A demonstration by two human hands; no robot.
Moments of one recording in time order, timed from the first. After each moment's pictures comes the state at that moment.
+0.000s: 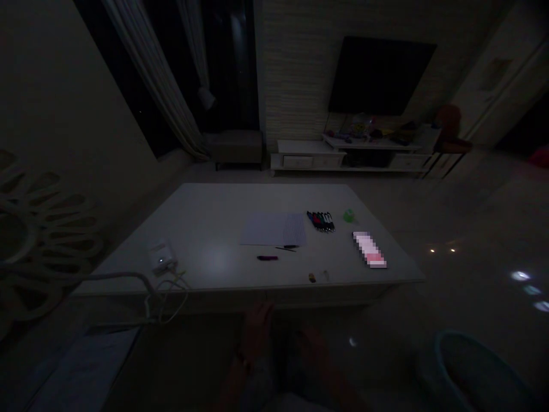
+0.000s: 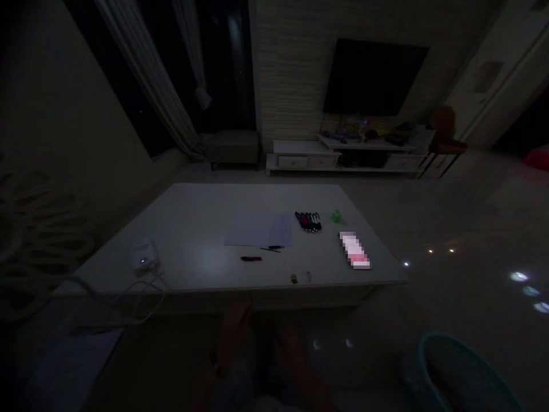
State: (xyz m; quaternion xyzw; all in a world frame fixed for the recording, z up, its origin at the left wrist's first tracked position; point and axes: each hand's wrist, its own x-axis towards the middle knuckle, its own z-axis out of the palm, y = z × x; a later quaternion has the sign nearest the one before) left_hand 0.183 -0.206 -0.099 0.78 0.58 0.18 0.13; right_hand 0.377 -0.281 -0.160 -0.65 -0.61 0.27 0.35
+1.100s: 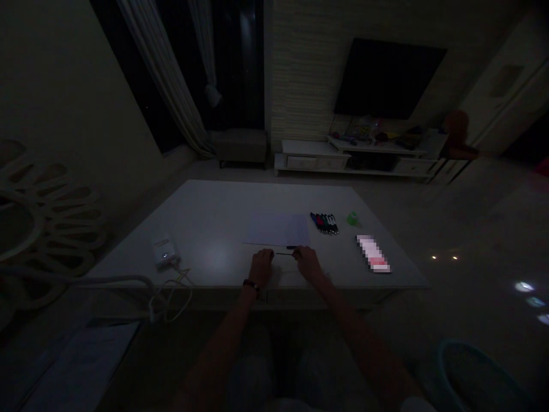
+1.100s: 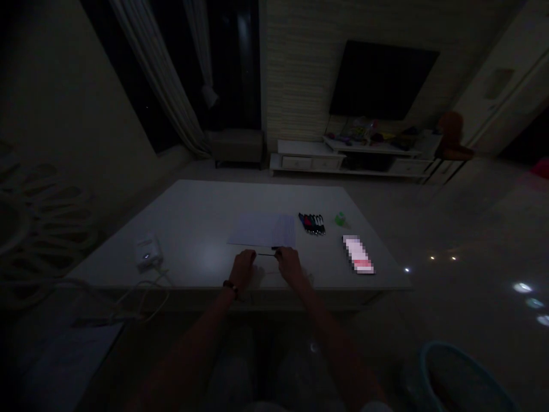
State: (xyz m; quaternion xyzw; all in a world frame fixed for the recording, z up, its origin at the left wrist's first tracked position) left_hand 0.205 -0.062 -0.049 0.82 0.52 0.23 0.04; right_hand 0.399 -0.082 -0.029 -0.63 -0.72 0.09 0.29
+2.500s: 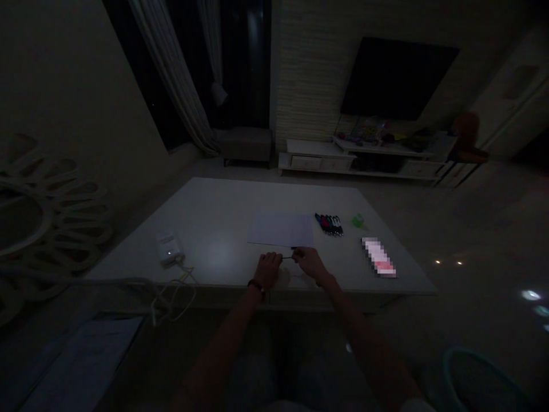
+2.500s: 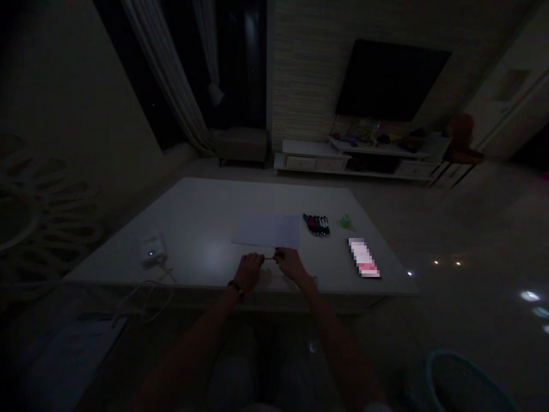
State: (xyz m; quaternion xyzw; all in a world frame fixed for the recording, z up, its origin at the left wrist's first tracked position) left_hand 0.211 -0.073 -0.050 0.86 0.47 0.17 -0.03; right_hand 0.392 -0.076 -0.011 -0.57 -0.68 0.28 0.36
